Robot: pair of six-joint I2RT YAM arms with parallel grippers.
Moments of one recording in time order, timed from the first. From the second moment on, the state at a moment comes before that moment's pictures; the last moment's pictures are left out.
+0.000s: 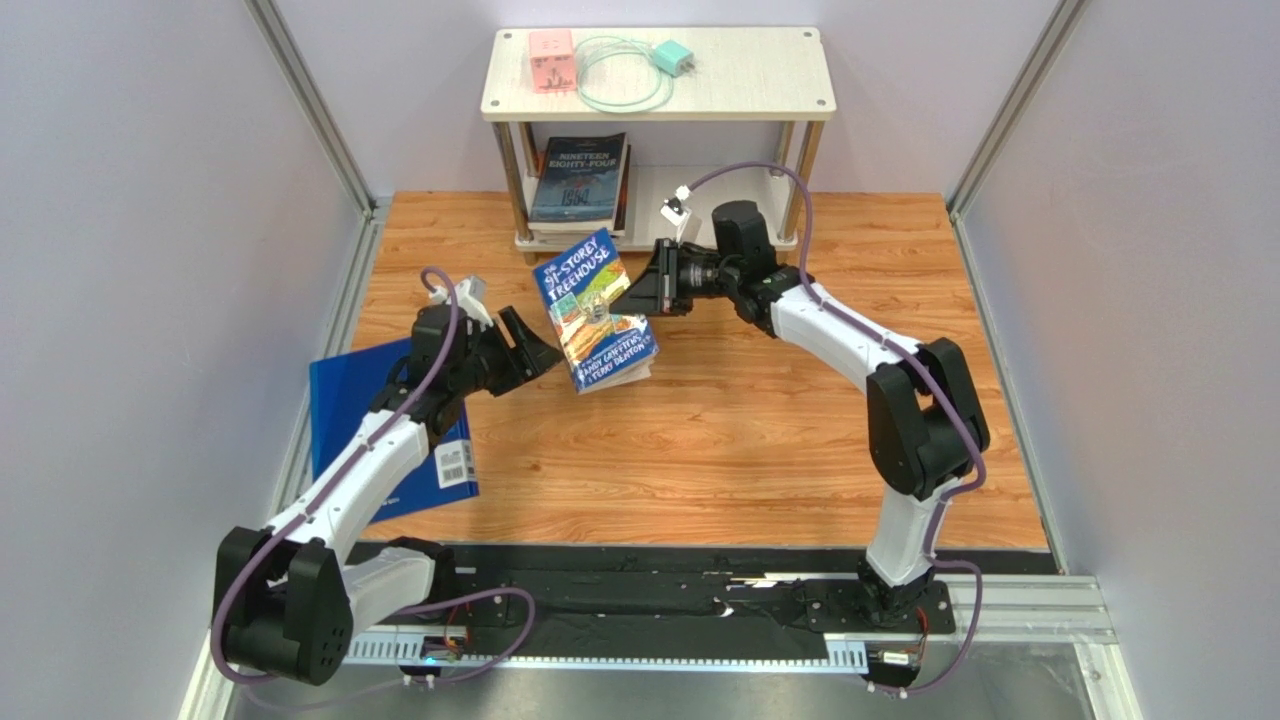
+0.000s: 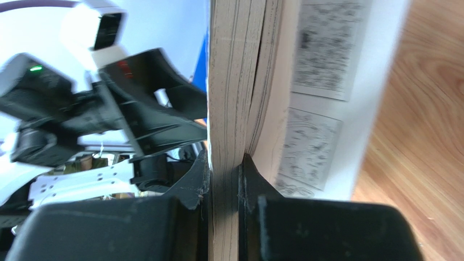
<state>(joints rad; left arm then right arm) -0.22 1.10 0.69 -0.15 0.29 -0.68 0.50 1.86 1.41 0.02 -0.81 0.69</state>
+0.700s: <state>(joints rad) -0.24 1.10 0.56 0.36 0.40 -0.83 0.52 1.79 1.27 0.19 -0.91 0.84</state>
